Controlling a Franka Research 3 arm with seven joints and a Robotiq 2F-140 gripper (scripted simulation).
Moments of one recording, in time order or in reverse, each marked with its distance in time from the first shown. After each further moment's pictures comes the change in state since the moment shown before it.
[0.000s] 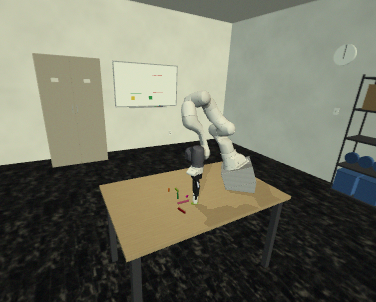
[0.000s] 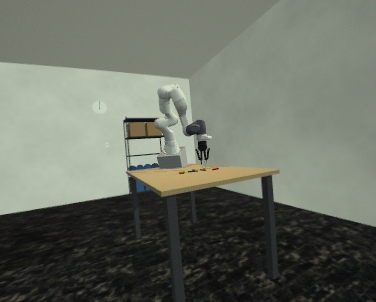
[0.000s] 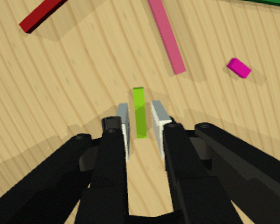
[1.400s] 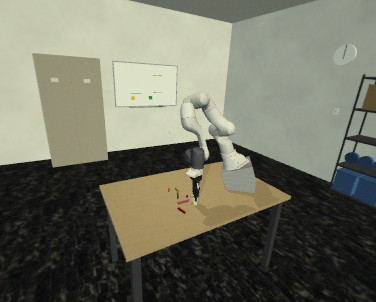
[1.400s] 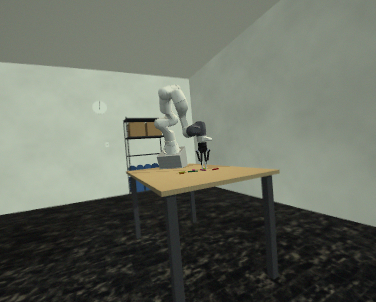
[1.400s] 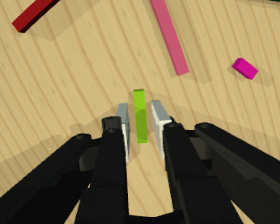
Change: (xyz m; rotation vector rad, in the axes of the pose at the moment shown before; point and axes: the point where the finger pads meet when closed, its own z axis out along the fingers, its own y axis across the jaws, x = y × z) arm 0.000 0.000 0.012 0.000 0.001 0.004
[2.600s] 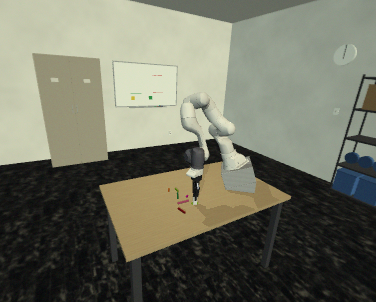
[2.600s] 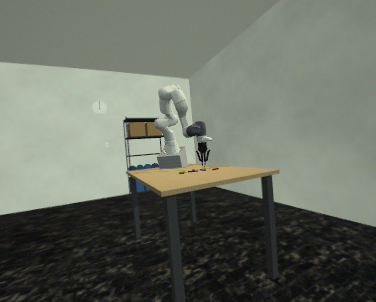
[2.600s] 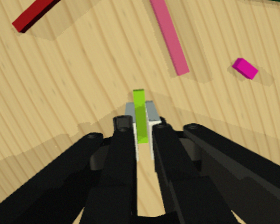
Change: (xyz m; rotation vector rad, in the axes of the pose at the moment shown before) arm 0.000 0.000 0.000 0.000 0.000 0.001
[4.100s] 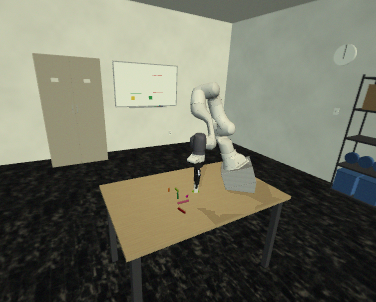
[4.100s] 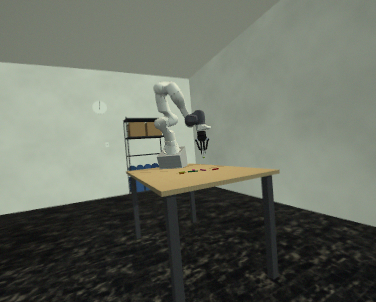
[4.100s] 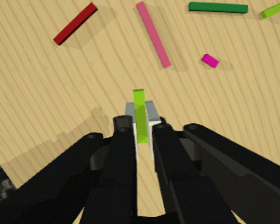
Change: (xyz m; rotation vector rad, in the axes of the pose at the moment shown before) arm -0.001 -0.002 -0.099 0.009 0.010 0.055
